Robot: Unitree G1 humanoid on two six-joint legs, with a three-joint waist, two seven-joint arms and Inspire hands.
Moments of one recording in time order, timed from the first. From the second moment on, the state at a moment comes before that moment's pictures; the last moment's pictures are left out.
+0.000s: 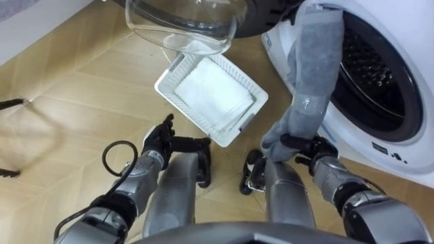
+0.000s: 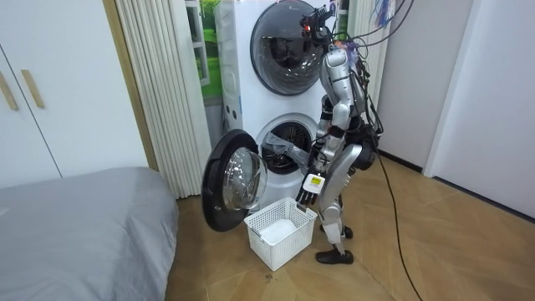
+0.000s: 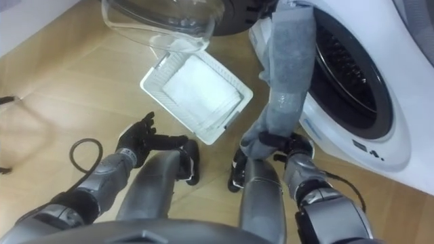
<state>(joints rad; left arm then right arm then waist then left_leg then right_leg) -0.15 0.13 -0.34 0.96 -0.48 -0.07 0.04 -0.30 -0.19 0.17 1.25 0.68 0.01 -0.19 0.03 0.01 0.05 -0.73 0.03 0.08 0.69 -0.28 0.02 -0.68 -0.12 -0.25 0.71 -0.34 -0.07</state>
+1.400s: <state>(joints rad) -0.18 0.21 -0.32 0.88 -0.51 0.01 0.24 -0.53 -0.42 -0.10 1.19 1.43 0.15 -0.55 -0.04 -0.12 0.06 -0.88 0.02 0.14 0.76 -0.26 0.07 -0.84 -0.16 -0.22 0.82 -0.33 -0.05</state>
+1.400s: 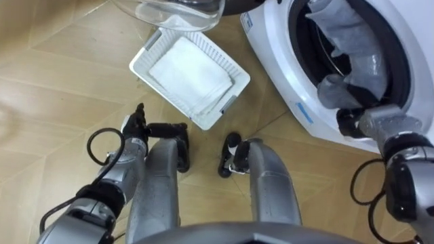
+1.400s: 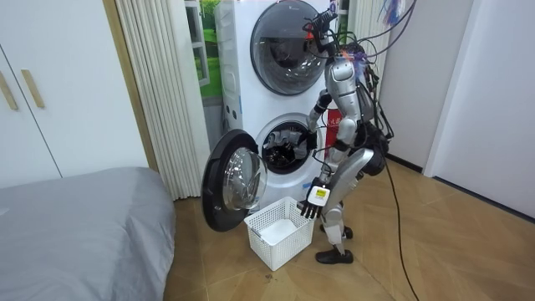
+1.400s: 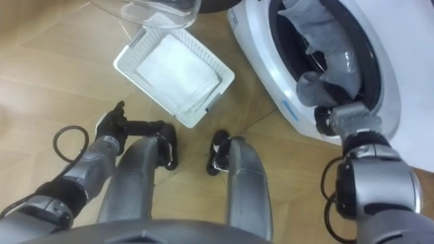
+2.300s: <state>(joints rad) -0.14 0.22 -0.31 0.80 -0.42 -0.01 0.27 -0.57 -0.46 -0.10 1.16 1.56 0.14 -0.67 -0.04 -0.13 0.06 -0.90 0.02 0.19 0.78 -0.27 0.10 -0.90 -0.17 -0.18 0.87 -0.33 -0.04</state>
